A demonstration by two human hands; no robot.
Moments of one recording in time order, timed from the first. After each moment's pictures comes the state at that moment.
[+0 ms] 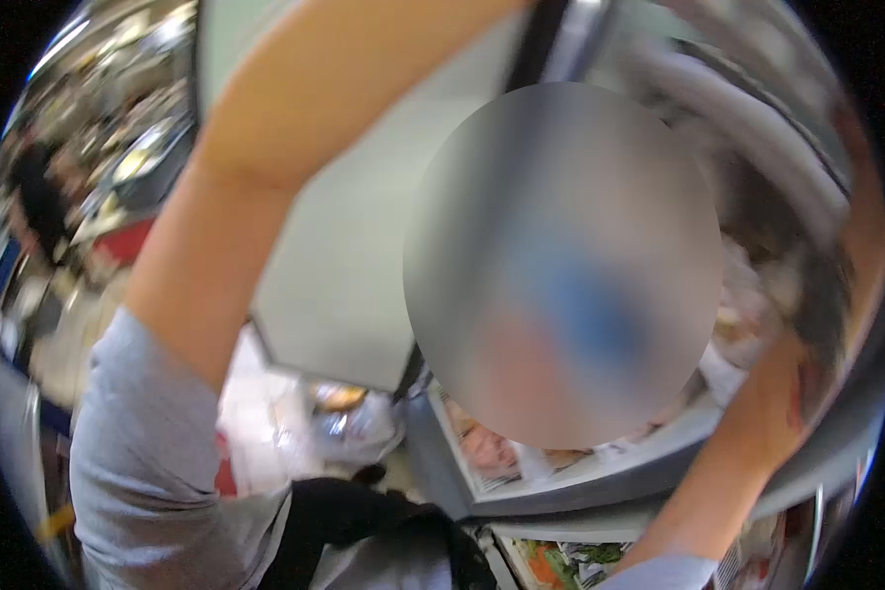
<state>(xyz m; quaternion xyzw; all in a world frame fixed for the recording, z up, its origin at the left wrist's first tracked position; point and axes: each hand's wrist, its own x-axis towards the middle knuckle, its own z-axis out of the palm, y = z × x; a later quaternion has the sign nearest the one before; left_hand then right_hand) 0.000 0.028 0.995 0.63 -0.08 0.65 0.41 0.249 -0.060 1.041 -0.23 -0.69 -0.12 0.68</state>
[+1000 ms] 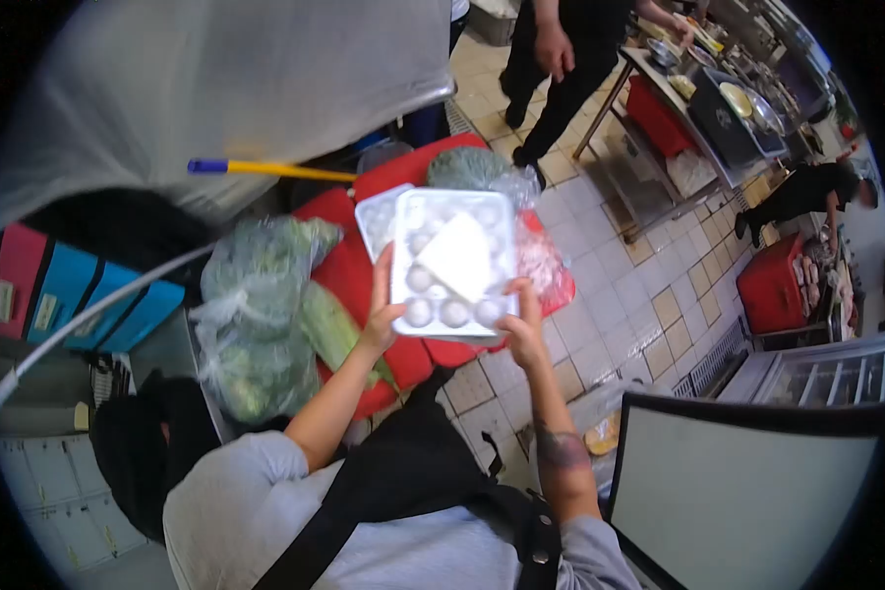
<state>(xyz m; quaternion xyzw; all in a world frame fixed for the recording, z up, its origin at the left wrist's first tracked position) -0.551 -0.529 0.364 0.11 0.56 0.82 -0.06 -0.549 -0.297 0.363 0.03 -0.65 0.76 -0.03</state>
